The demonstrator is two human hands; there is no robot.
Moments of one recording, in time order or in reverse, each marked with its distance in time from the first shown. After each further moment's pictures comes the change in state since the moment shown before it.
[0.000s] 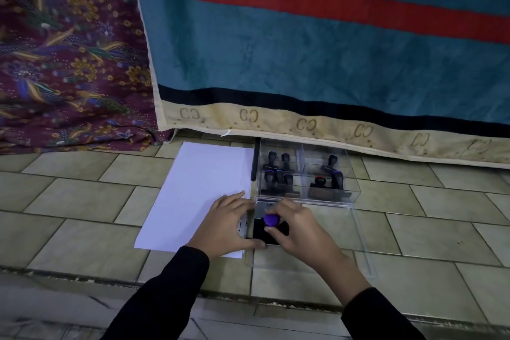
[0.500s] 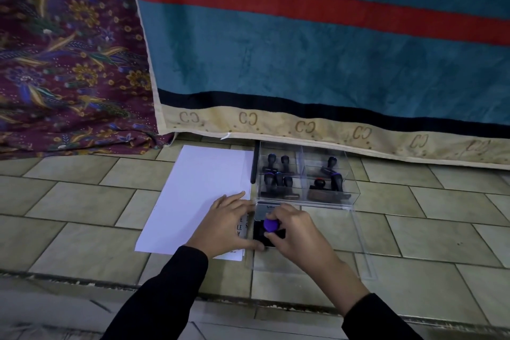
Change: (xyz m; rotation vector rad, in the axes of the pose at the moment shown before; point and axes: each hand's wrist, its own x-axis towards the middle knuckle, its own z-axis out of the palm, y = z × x) left_hand 0.003 -0.002 -0.006 -0.025 -0.018 0.022; right_hand -0.002 -0.001 0.008 -0.025 -0.001 0.104
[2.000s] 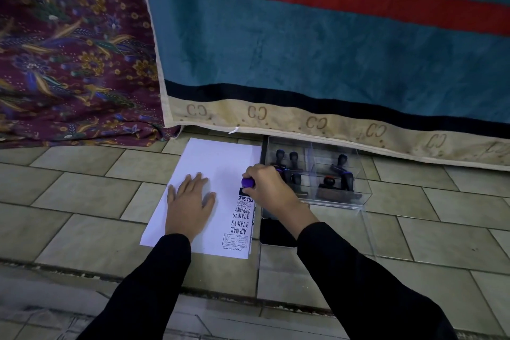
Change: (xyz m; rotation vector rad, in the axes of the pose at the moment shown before) left_hand -0.011 -0.065 -0.015 0.128 0.262 -0.524; right_hand 0.111 -0.011 0.034 -0.043 -0.108 0.022
